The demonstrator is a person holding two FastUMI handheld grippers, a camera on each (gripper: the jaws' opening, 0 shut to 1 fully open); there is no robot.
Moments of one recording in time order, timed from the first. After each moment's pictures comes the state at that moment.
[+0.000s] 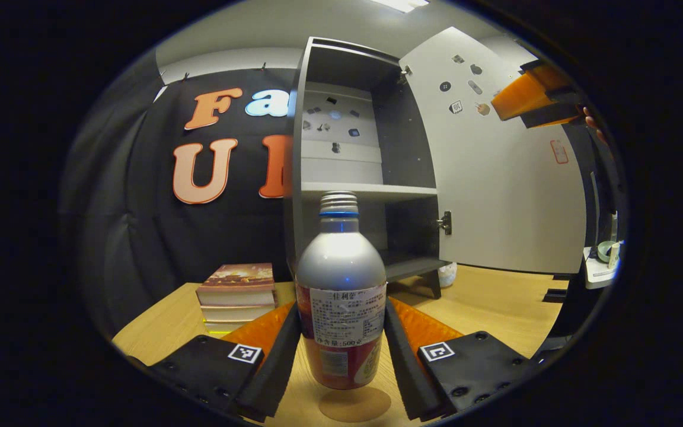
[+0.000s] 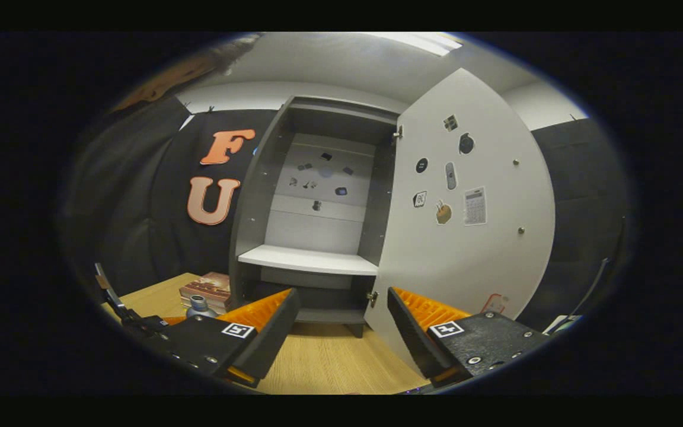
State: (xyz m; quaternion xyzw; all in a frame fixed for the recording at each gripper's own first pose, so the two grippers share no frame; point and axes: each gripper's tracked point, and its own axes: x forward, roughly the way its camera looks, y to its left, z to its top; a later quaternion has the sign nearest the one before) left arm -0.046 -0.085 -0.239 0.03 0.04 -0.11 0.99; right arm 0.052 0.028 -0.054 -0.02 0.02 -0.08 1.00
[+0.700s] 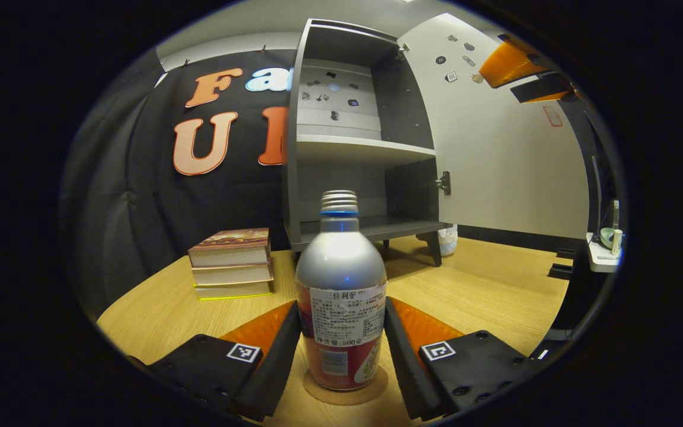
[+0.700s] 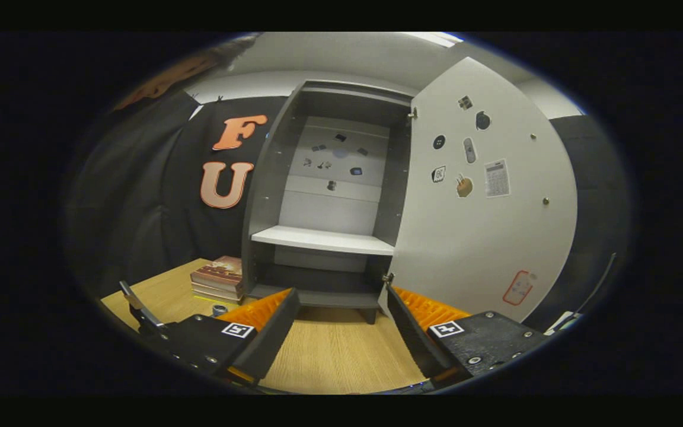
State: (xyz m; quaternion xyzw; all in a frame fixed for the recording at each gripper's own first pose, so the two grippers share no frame) left arm -0.059 -0.088 -0.296 0.03 0.09 -0.10 0.99; right arm 0.052 0.041 -0.086 -0.02 0.06 -0.04 1.00
